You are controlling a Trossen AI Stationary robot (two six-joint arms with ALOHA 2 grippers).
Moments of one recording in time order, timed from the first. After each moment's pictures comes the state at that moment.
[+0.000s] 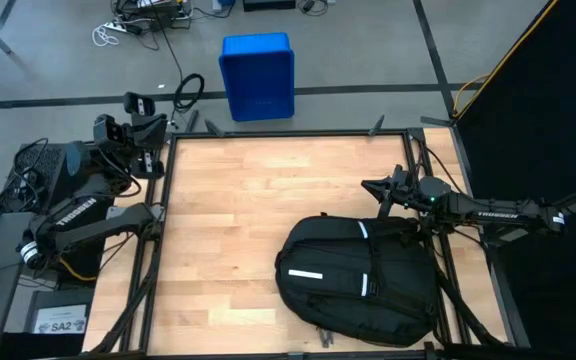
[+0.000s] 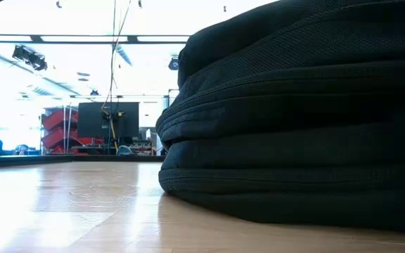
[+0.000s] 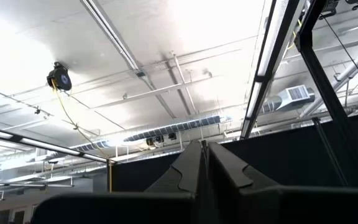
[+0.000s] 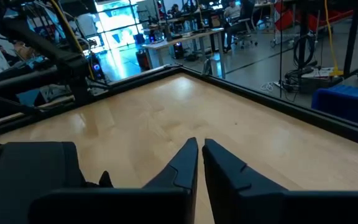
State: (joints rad) left arm 0.71 0.62 0.70 0.82 0.43 -0.24; right arm -0.23 0.30 0.01 0.19 0.21 0.21
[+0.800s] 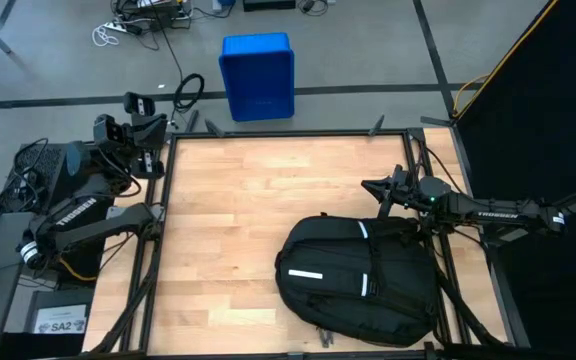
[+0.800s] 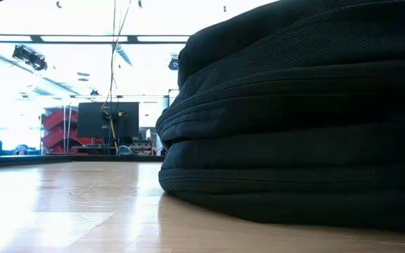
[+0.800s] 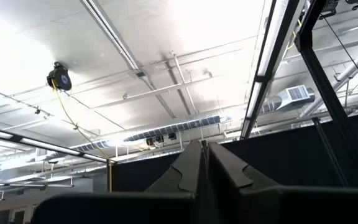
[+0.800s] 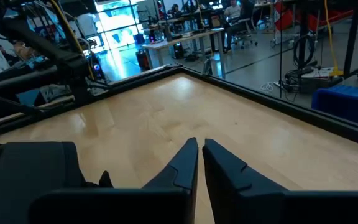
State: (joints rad) left arm 0.71 0.62 0.70 0.82 0.43 -0.24; right arm -0.23 0.30 0.01 0.19 0.21 0.21
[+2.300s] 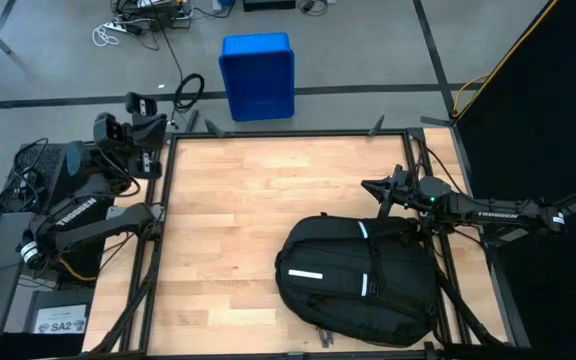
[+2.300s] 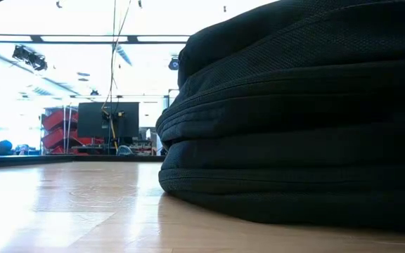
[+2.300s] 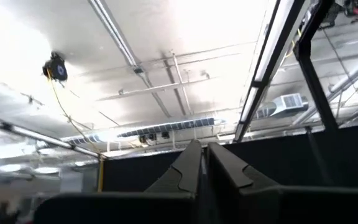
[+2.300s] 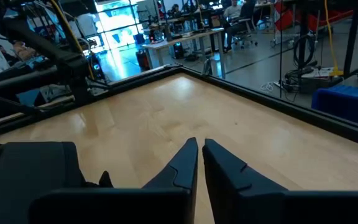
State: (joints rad) left arm 0.71 0.62 0.70 0.81 0.44 -0.33; right arm -0.23 0.30 0.01 0.19 0.21 0.21
